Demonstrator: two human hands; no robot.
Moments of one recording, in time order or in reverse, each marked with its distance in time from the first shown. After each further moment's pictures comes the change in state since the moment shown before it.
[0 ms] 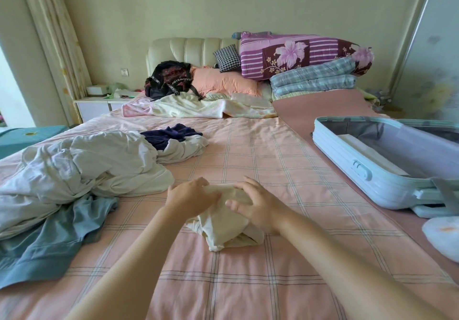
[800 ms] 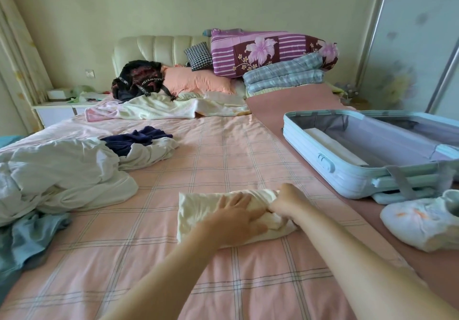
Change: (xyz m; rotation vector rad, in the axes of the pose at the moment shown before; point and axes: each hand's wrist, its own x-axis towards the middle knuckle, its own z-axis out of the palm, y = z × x) left_hand -0.029 0.132 0.071 0.080 -0.314 0.597; right_hand -0.019 0.082 -0.068 -0.104 0.255 0.730
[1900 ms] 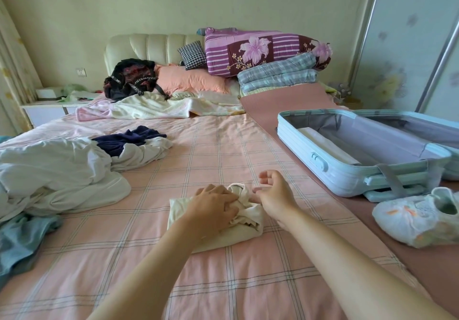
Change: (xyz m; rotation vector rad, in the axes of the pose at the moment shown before) left_hand -0.002 -0.037 -0.007 0.024 0.328 -0.072; right_hand 0.010 0.003 0.028 0.698 0.126 -0.311
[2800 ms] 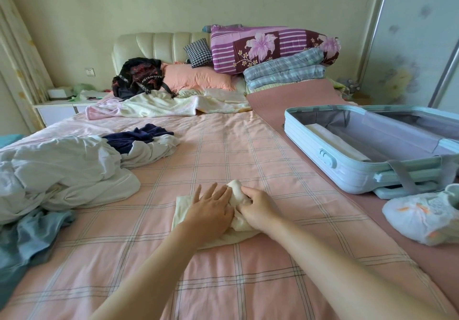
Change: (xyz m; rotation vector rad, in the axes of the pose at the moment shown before) left_hand -0.018 -0.014 0.009 0.212 -0.141 -0.100; right_hand -0.029 -0.006 0.040 -0.421 -0.230 -0.020
